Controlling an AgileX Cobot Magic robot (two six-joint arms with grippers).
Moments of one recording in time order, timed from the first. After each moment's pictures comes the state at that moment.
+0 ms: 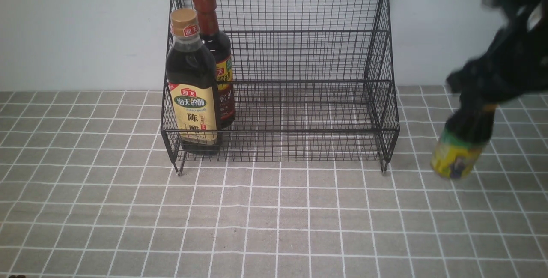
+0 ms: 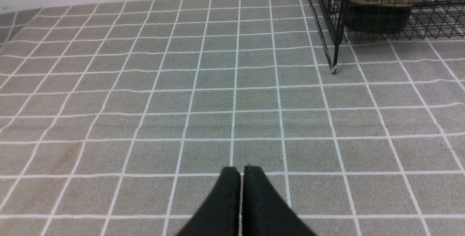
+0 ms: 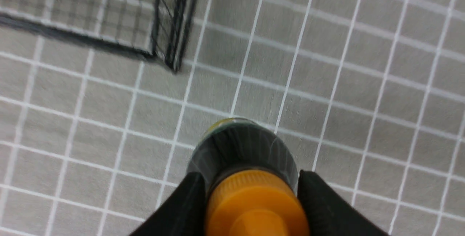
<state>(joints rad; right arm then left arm) 0.28 1.51 -1.49 -0.08 1.25 0.07 0.01 -0.01 0.02 0.01 0.39 0.02</state>
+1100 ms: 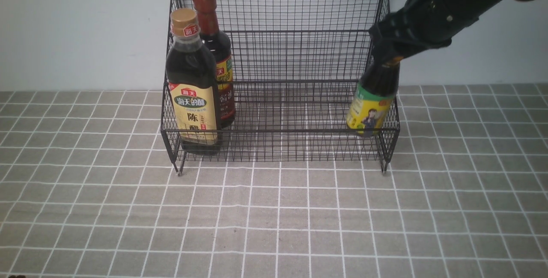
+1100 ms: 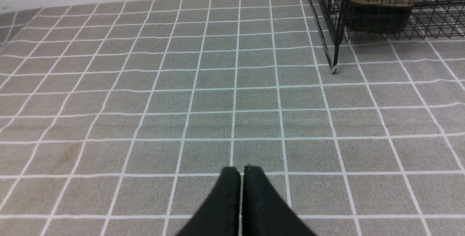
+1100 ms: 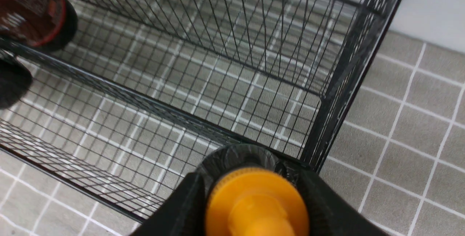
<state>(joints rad) 0.29 1.85 -1.77 0.20 1.08 -0.13 0.01 -0.01 0.02 0.01 0.39 0.02</state>
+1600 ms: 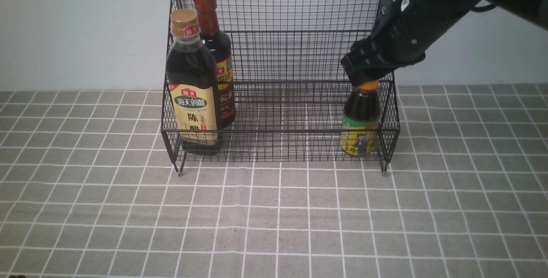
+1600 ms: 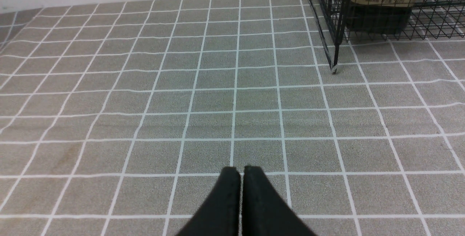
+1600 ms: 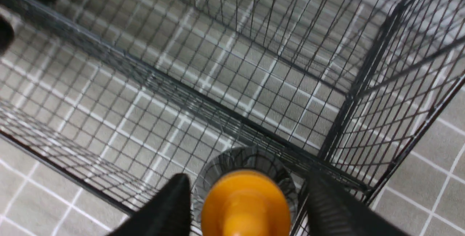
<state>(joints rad) 0.38 1.90 -1.78 0.08 1.06 -0.10 0.01 -0.01 0.02 0.01 0.39 0.02</state>
